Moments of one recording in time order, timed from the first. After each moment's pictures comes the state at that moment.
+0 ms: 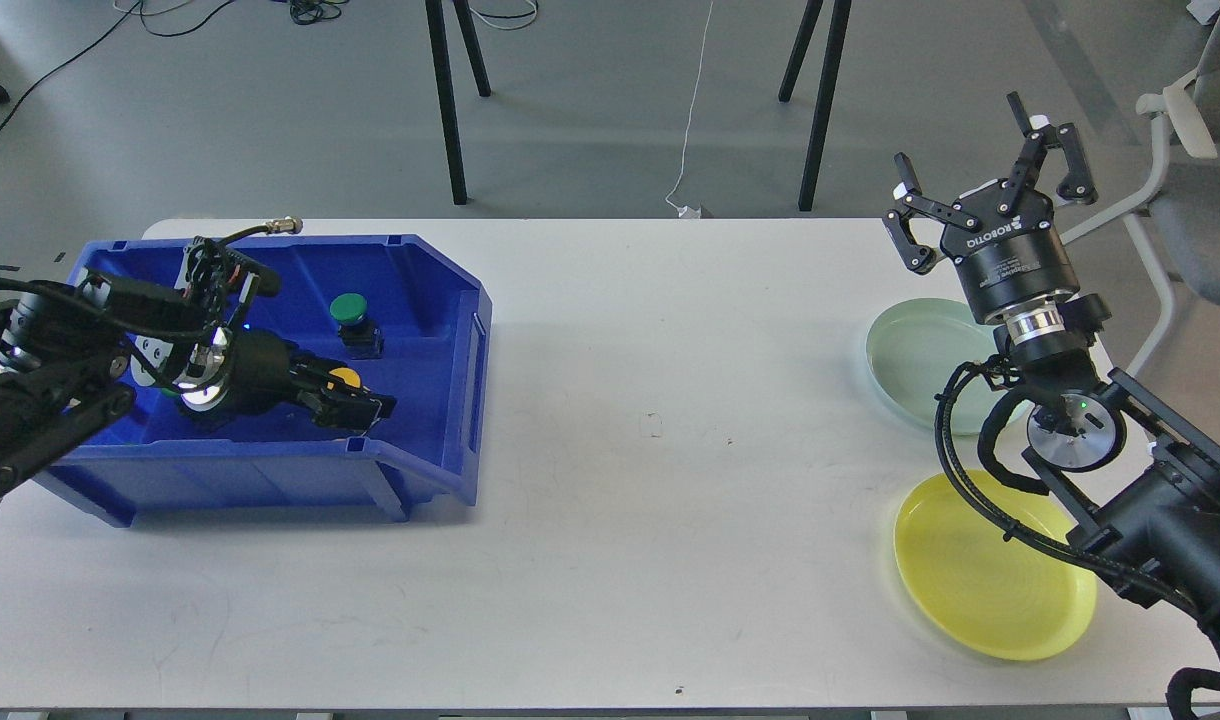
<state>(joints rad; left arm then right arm) -0.92 0.69 -0.24 -0.98 1.88 -0.49 -0.49 0.56 -0.33 0.91 0.90 -0.04 0.49 0.49</state>
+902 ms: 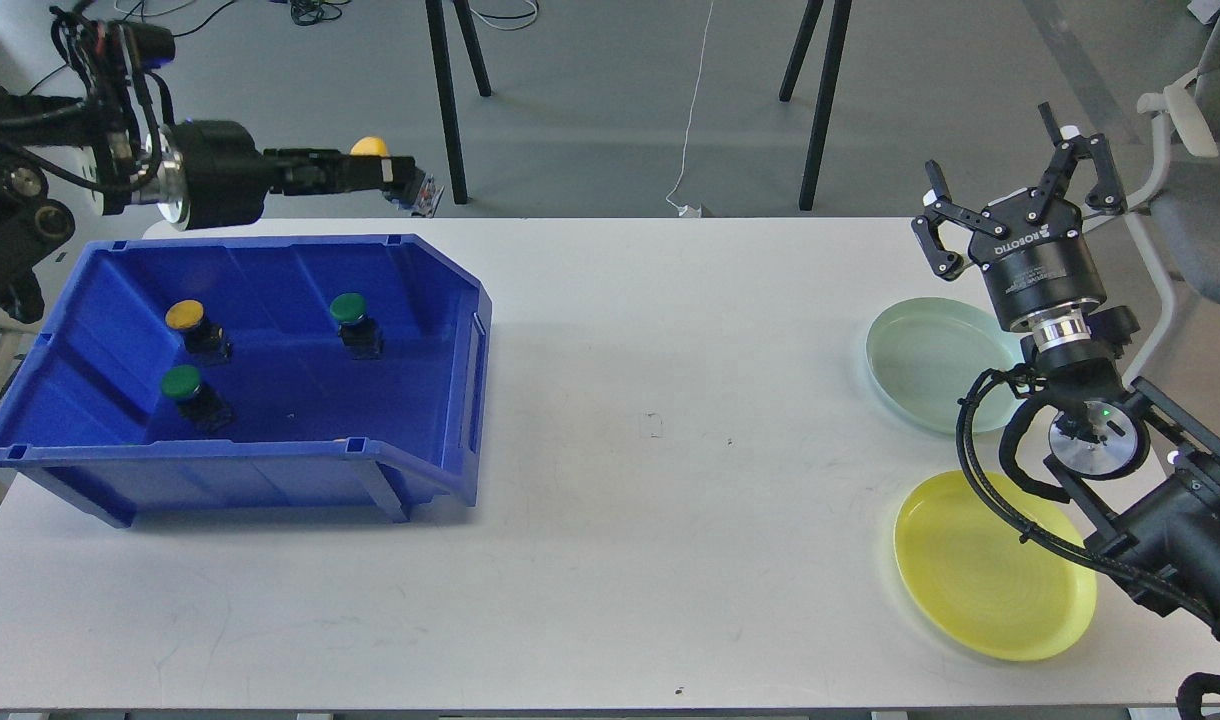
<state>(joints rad) -1.16 0.74 -0.37 -1.03 1.16 -0.49 -0.49 0.55 -0.35 0.94 0.84 -0.05 0.49 0.49</state>
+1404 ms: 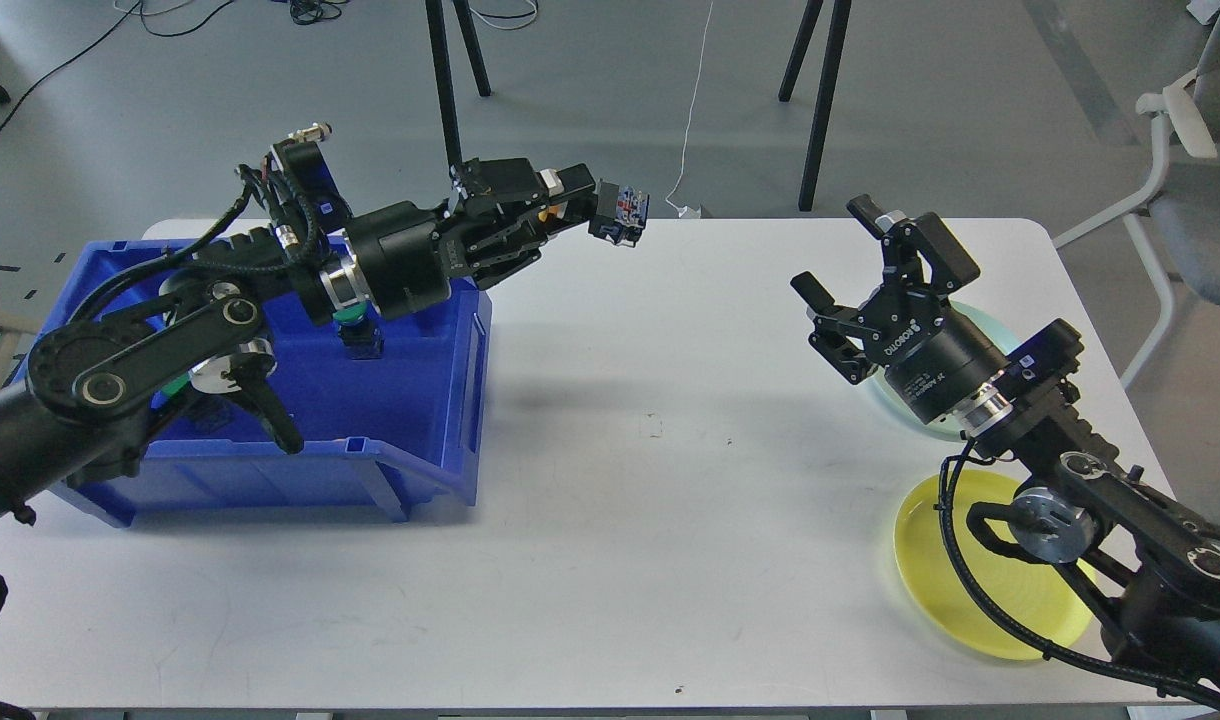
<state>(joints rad) -0.89 0.47 -0.42 -1.08 0.74 -0.49 -0.49 0.39 -0.39 0.84 1.24 -0.66 0.30 0.49</state>
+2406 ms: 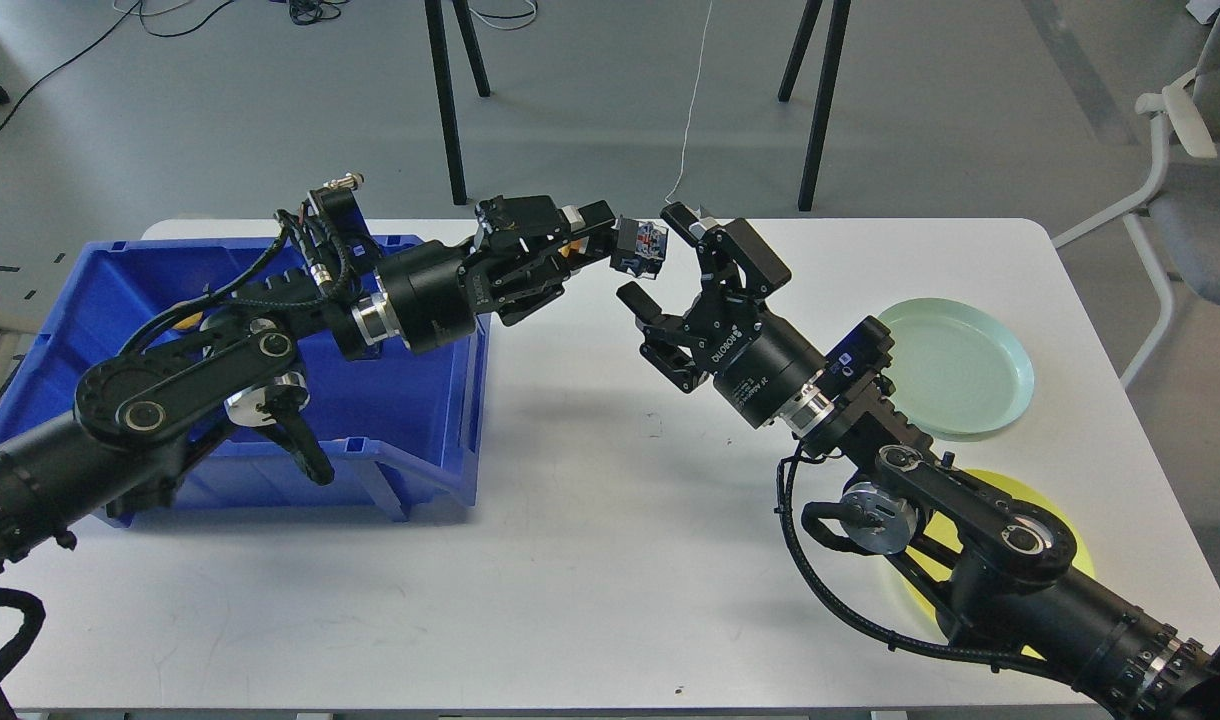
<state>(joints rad) -0.85 0.41 -0.42 -1.05 0.72 -0.49 -0.49 0.51 -0.11 0.71 1.14 -0.67 0.26 0.49</state>
